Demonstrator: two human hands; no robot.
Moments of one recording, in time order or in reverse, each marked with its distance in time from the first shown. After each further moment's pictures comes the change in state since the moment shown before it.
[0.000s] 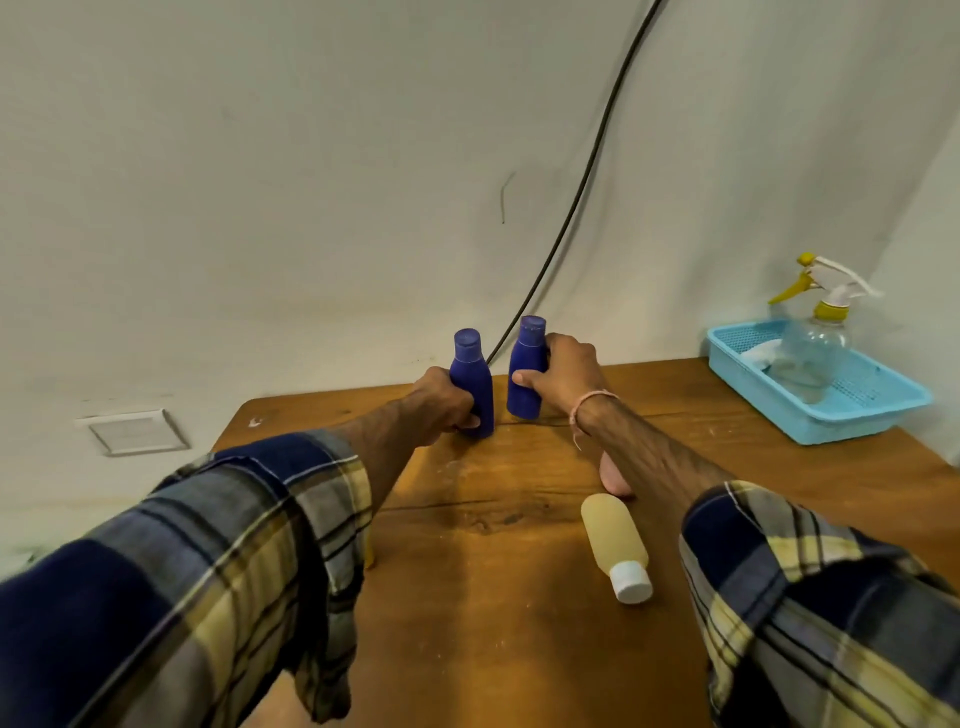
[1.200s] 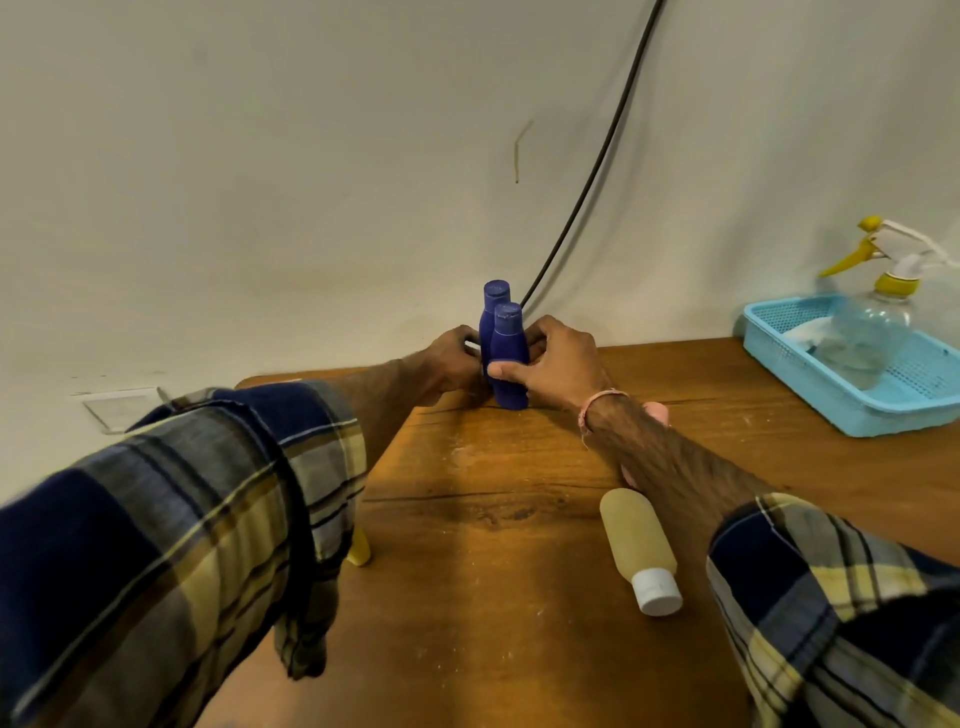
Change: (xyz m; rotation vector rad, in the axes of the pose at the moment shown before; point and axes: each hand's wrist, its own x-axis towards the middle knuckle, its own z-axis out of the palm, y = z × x) left_hand 0.043 0.004 -0.005 -0.035 -0.158 0.138; right_hand 0.012 0.013 0.033 0.066 -0.032 -0.135
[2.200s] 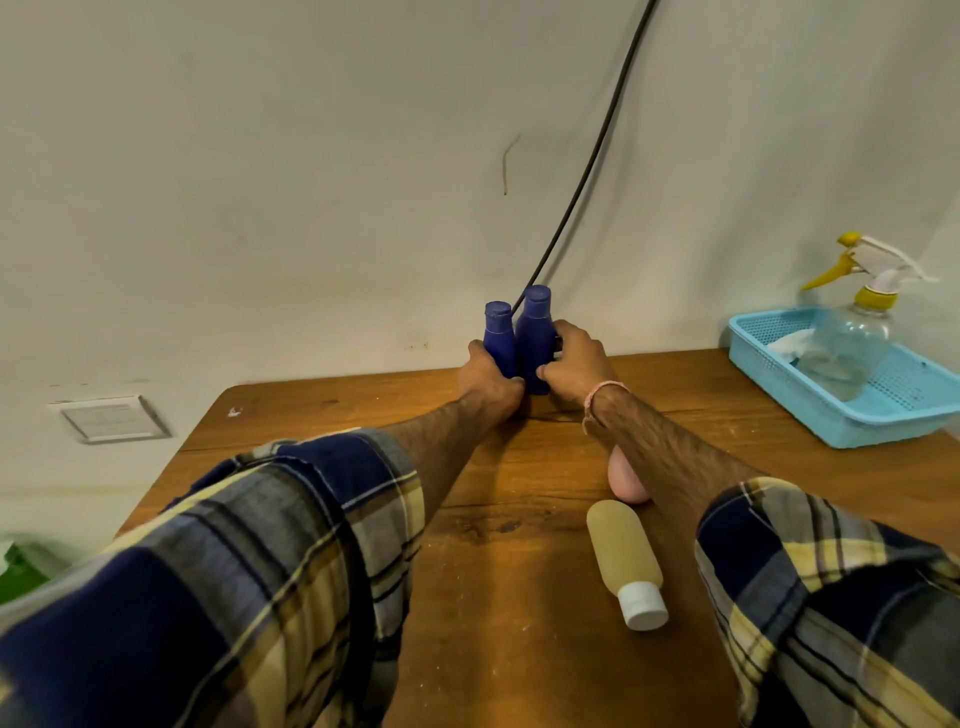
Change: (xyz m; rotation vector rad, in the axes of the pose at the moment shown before) left_hand -0.005 0.011 0.073 -0.050 0.345 0.053; right_hand 0.026 0.028 -0.014 0.091 -0.013 0.128
